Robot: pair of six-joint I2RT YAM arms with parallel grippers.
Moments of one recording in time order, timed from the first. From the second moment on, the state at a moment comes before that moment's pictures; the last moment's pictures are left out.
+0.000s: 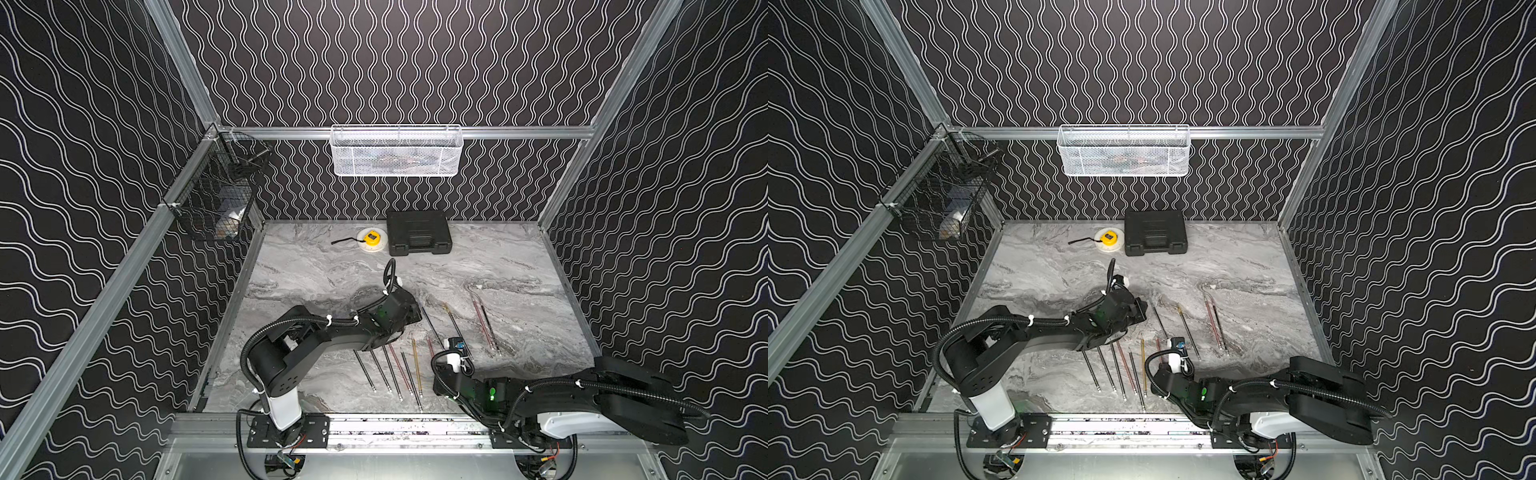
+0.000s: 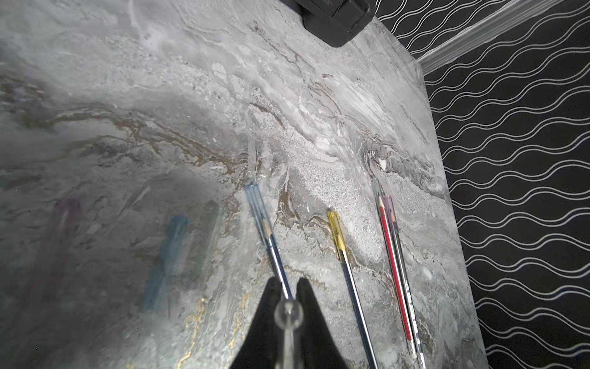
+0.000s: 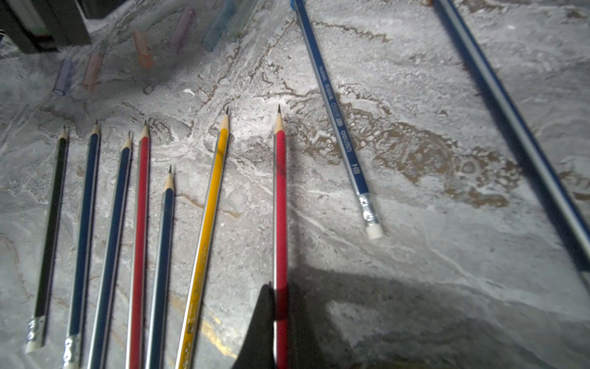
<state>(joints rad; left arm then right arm) -0.79 1.77 0.88 0.30 -0.18 -0.99 1.29 1.26 0.26 0.10 0.59 1.04</state>
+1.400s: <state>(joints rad) -0.80 1.95 1.02 0.15 -0.21 -0.91 1.29 1.28 0.29 0.13 0.59 1.04</state>
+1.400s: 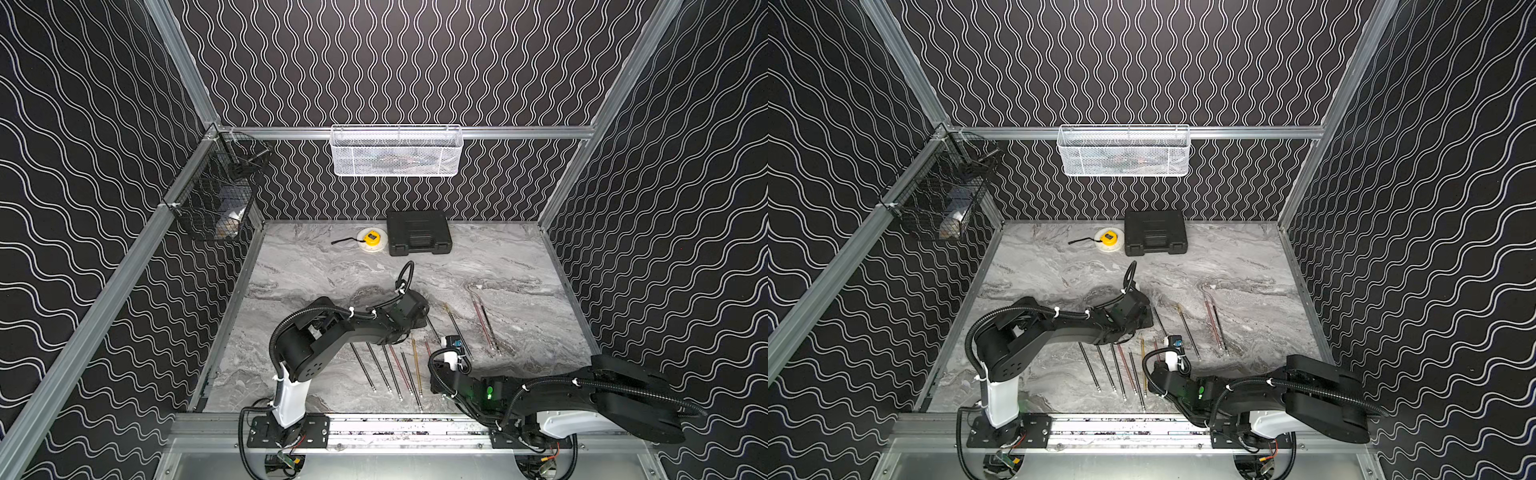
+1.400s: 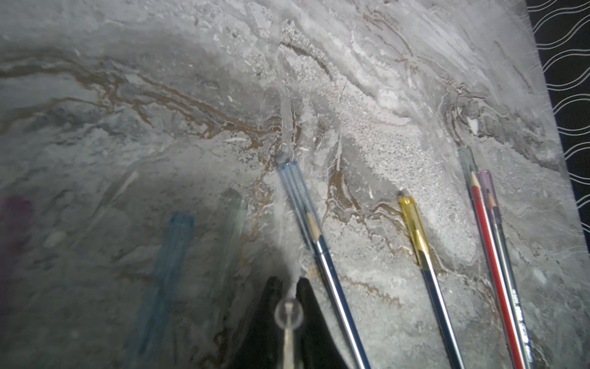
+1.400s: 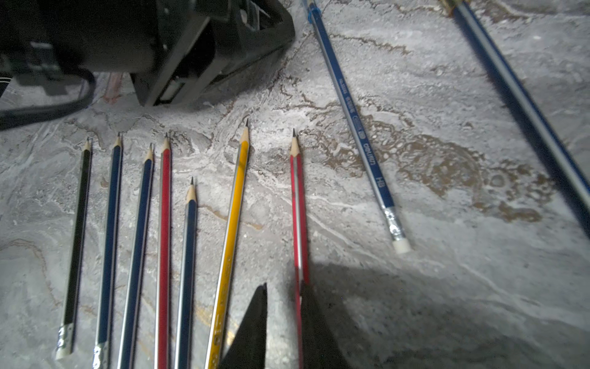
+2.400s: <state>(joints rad) -0.80 1.97 1.06 0.10 -0.24 -0.89 1.29 1.20 0.29 0.08 0.61 1.03</state>
